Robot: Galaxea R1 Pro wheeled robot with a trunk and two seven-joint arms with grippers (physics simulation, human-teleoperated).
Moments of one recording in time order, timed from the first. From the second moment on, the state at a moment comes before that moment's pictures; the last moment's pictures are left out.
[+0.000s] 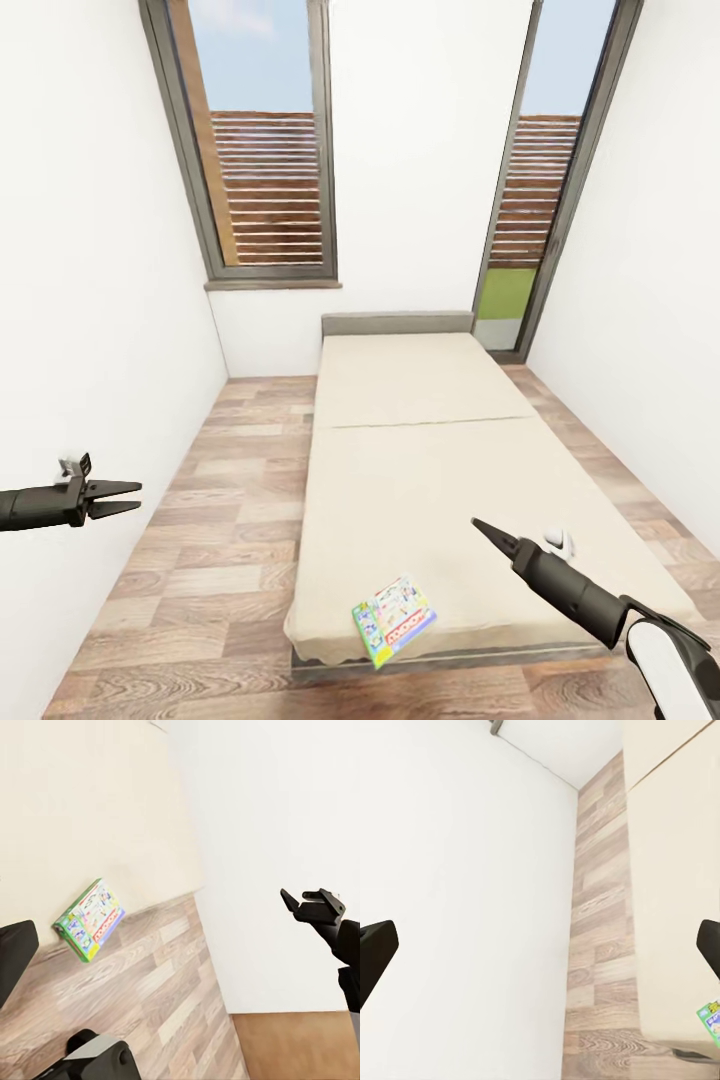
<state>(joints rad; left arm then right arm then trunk) -0.86 0.74 -0.24 -0.50 0.38 0.82 -1.57 -0.11 -0.17 -0.19 -1.56 -0.89 0.75 0.41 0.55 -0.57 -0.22</state>
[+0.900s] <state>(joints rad) -0.86 0.73 -0.24 -0.50 0.38 0.82 -1.57 -0.11 -0.17 -0.19 -1.56 -0.89 0.72 0.41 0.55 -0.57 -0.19</state>
